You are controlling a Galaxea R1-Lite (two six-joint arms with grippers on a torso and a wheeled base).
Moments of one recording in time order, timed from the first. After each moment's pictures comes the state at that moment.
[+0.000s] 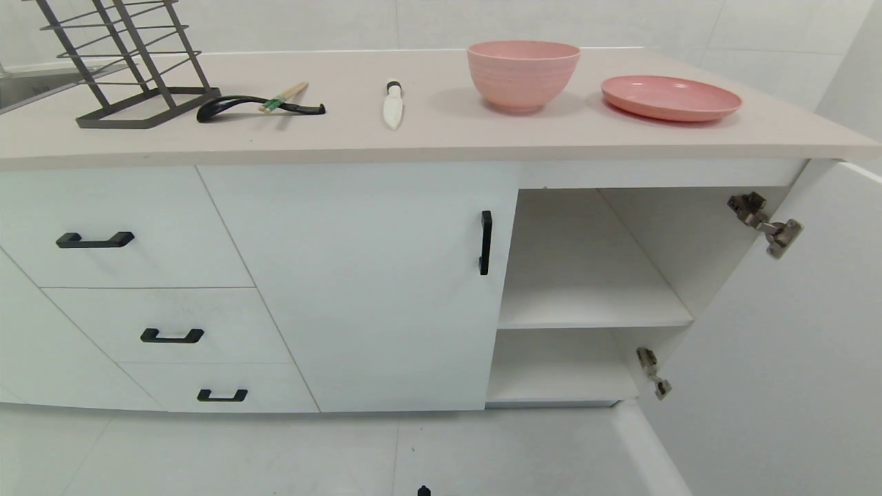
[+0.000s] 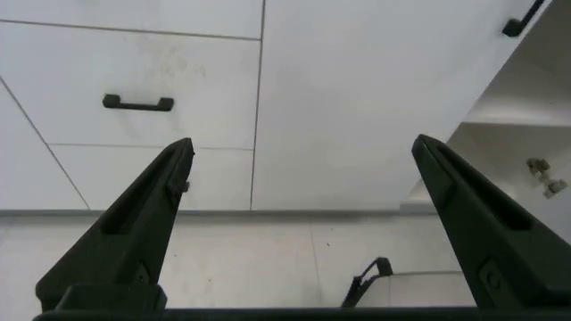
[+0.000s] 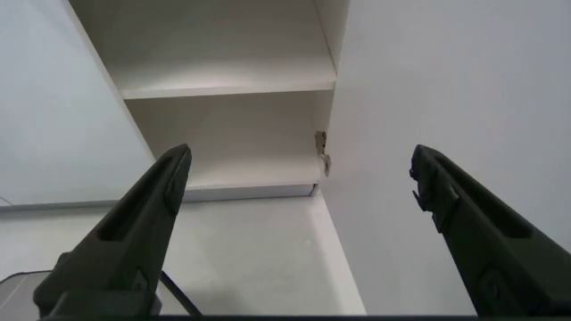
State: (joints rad) left arm -0.01 0.04 0.00 -0.07 -0.09 -0.11; right arm -0.10 0.10 0.00 0.00 0.06 0.00
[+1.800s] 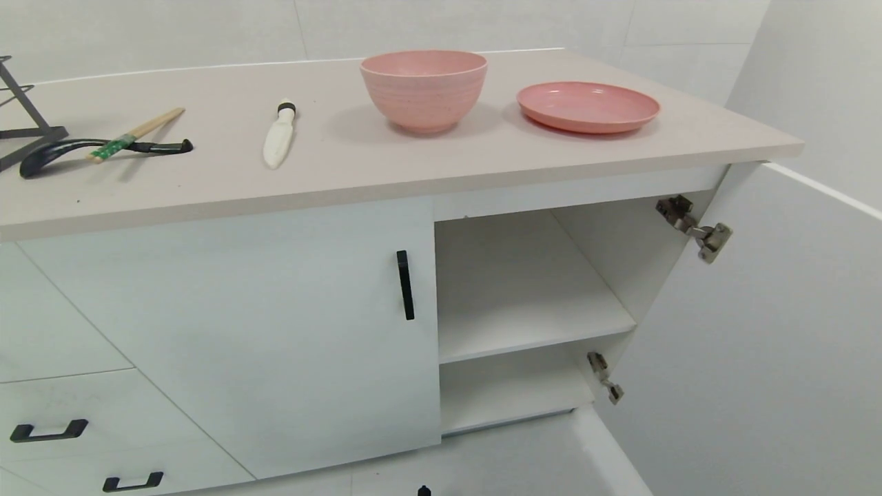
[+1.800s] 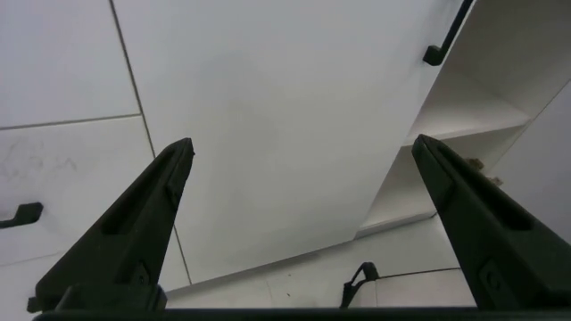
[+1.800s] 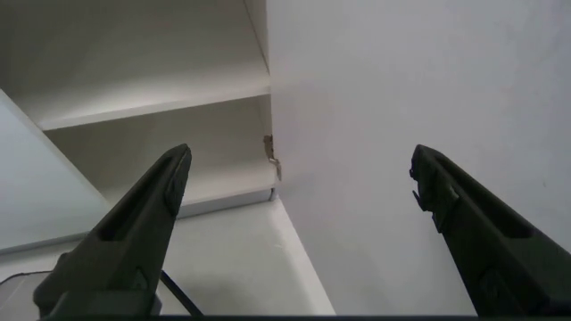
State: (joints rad) left arm 0.00 0.00 0.00 -0.07 -0.18 -0.09; right arm -0.09 0.10 0.00 0.00 0.06 0.00
